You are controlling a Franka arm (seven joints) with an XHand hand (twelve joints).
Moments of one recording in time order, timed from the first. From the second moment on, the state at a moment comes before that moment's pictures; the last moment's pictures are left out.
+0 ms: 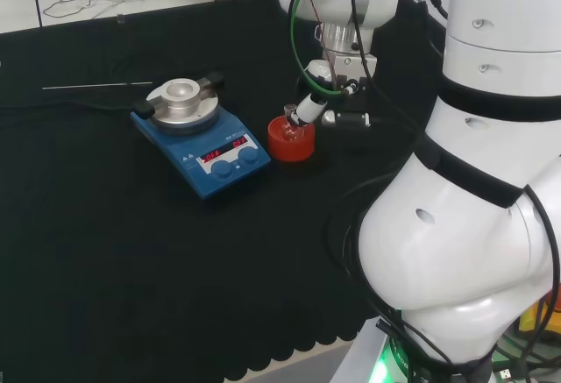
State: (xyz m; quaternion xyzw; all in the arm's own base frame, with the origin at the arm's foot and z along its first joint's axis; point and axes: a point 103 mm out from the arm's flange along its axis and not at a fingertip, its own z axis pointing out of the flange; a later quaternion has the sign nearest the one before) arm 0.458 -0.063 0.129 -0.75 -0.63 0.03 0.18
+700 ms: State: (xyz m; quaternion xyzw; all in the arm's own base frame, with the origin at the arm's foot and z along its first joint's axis) arm 0.467 -0.063 0.116 -0.75 -0.64 0.02 0.17
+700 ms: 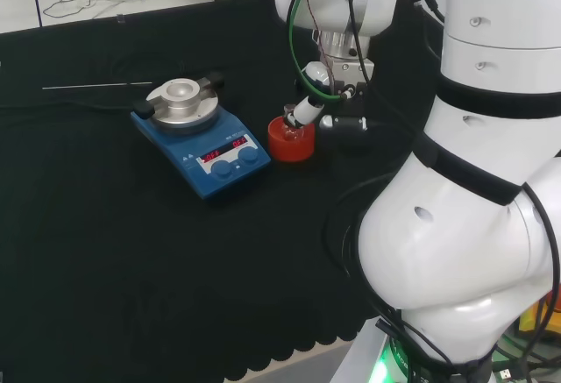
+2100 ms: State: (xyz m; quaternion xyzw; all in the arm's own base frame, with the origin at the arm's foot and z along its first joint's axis) arm 0.473 -0.057 0.105 -0.75 -0.65 0.01 0.14
